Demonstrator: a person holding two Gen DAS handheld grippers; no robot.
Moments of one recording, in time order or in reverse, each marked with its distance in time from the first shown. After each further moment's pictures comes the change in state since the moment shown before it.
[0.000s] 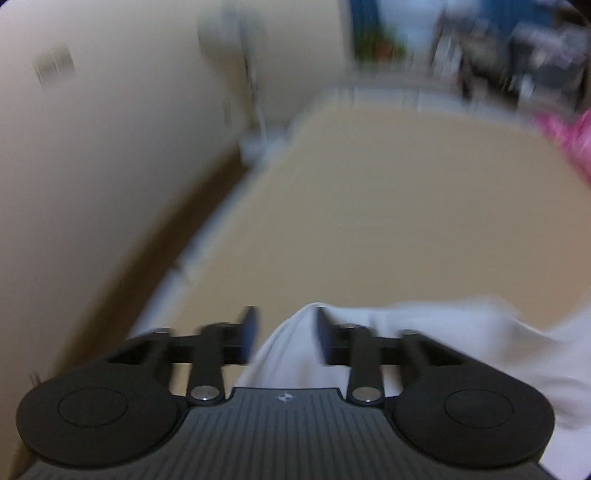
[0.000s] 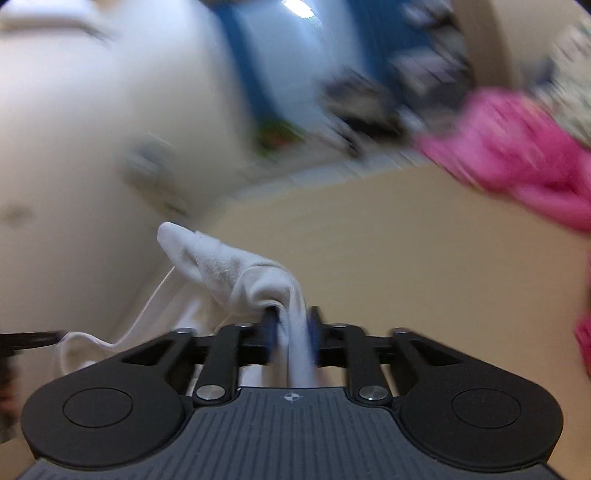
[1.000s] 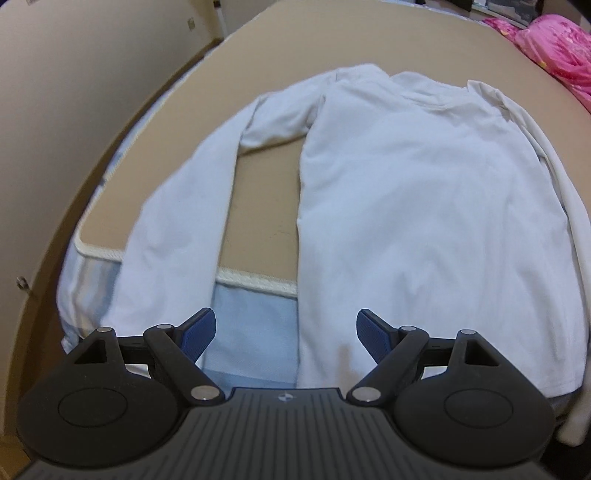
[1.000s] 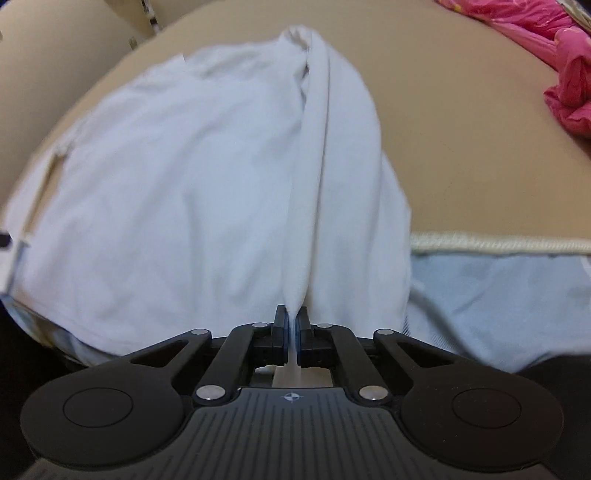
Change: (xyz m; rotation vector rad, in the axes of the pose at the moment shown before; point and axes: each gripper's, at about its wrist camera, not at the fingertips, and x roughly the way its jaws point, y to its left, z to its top) left arm -0.116 0.042 -0.300 0.111 0.162 -0.098; right arm -0.074 -0.012 -0.290 -0.132 0.472 -0.047
